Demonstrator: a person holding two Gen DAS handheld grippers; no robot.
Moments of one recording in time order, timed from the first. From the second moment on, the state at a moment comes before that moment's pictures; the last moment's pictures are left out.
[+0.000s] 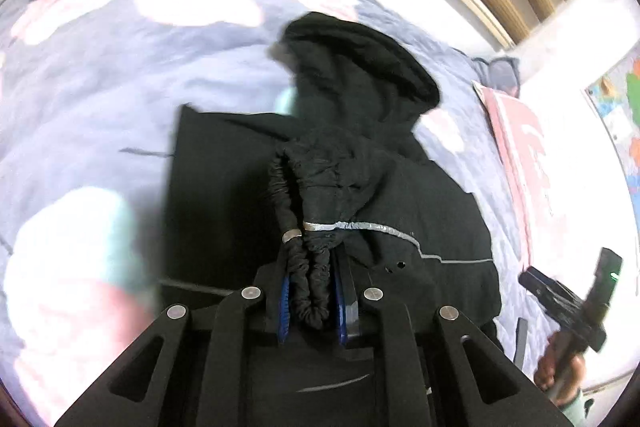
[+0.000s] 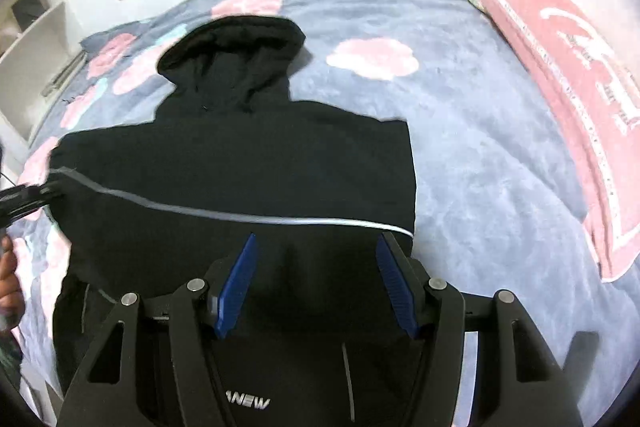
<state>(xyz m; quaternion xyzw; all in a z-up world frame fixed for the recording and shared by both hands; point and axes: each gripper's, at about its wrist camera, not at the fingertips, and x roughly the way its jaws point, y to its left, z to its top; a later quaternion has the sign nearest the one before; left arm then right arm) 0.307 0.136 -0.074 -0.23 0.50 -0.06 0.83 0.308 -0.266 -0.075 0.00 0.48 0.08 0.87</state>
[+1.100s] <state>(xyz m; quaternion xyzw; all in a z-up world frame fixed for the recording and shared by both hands) 0.348 0.096 -0.148 -0.11 0.61 0.01 0.78 0.357 -0.197 -0.159 -0.03 0.60 0.09 0.80</state>
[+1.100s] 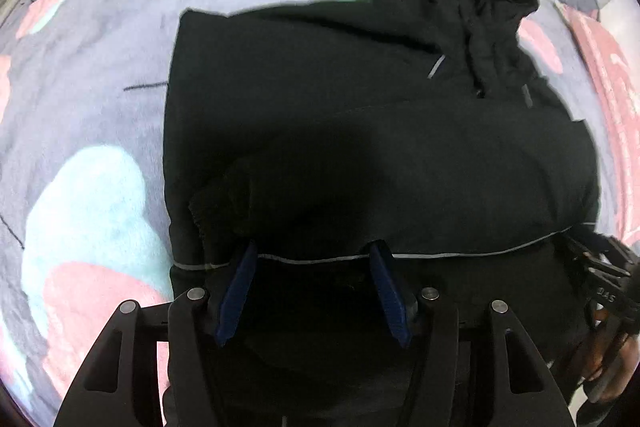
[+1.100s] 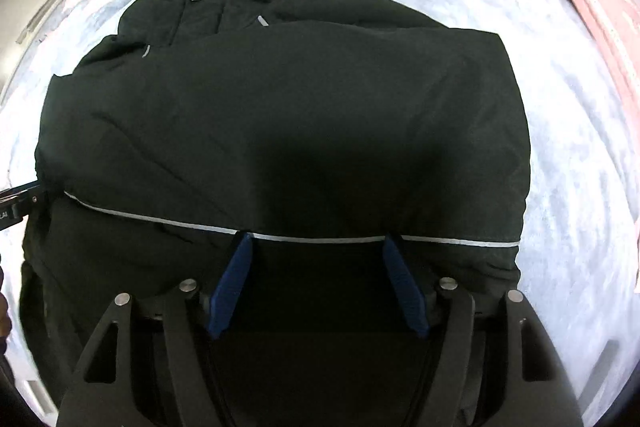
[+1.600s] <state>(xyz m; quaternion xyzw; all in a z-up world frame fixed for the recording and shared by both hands) 0.436 0.138 -0.020 -0.15 0.50 -0.03 0.85 0.455 -0.221 -0.033 0.03 0.52 0.10 0.85</state>
